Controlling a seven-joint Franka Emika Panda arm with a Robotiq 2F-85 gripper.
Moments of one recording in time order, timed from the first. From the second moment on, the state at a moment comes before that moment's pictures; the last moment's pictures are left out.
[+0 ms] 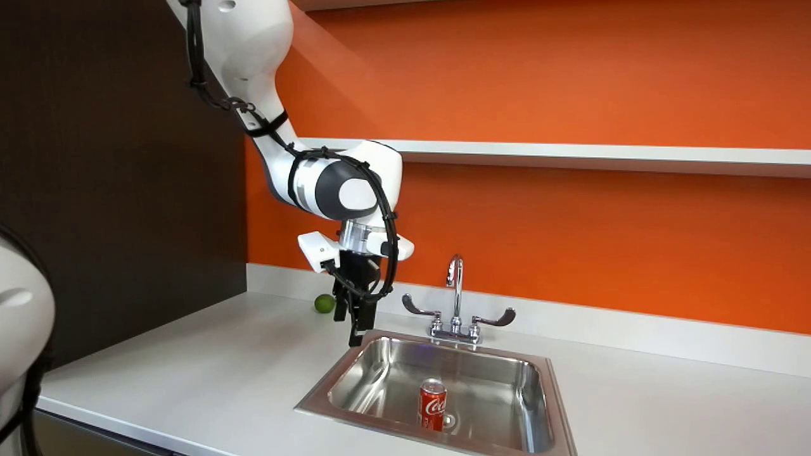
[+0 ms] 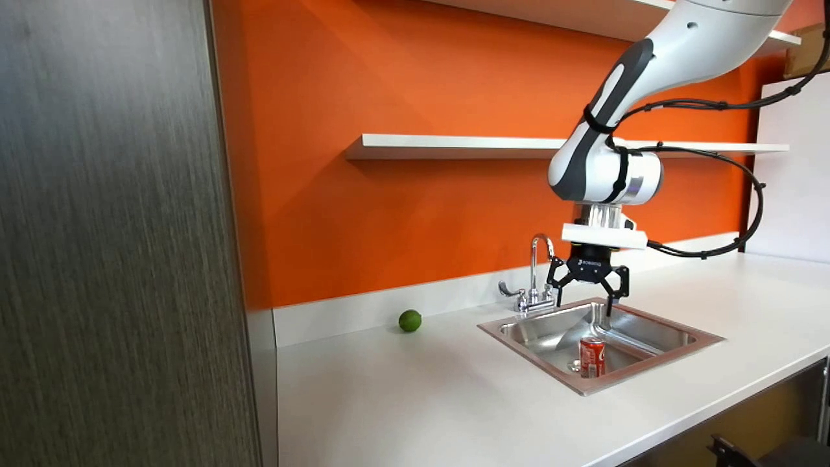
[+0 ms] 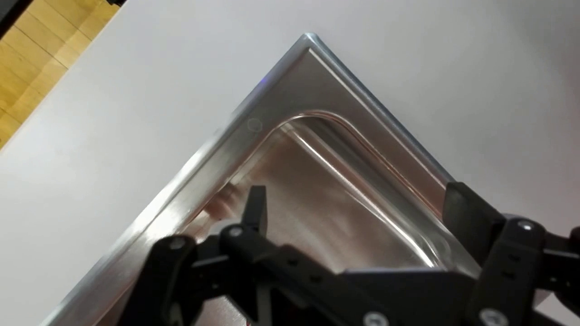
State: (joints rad) arm -0.11 -0.01 -0.16 -2.48 0.21 2.42 0.29
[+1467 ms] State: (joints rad) arm -0.18 0.35 -0.21 -2.16 0.14 2.41 0.15
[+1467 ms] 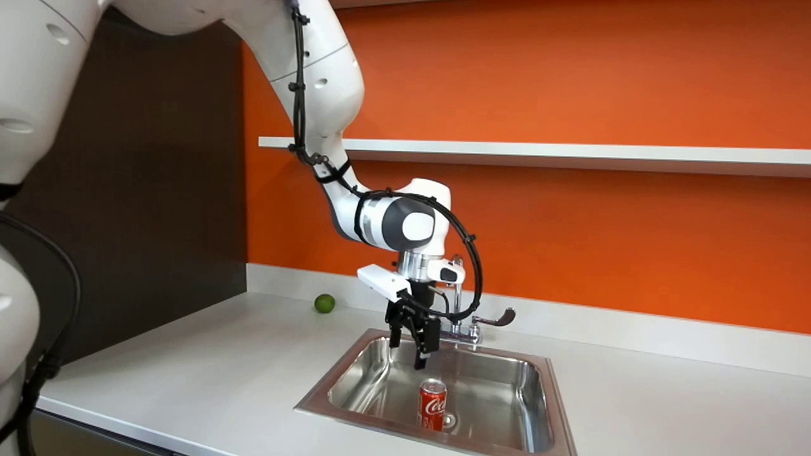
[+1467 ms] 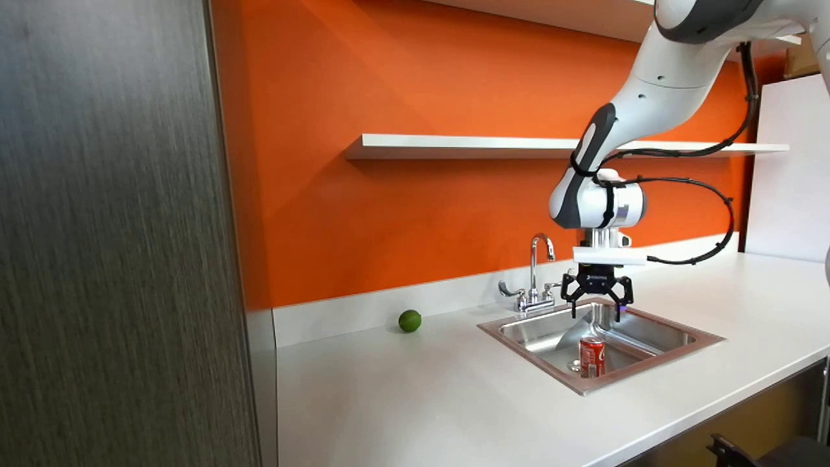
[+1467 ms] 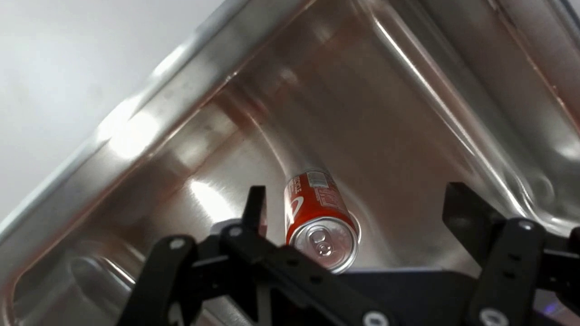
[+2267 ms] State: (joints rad) arm -0.19 0.55 -0.21 -2.00 0.13 2.41 0.11
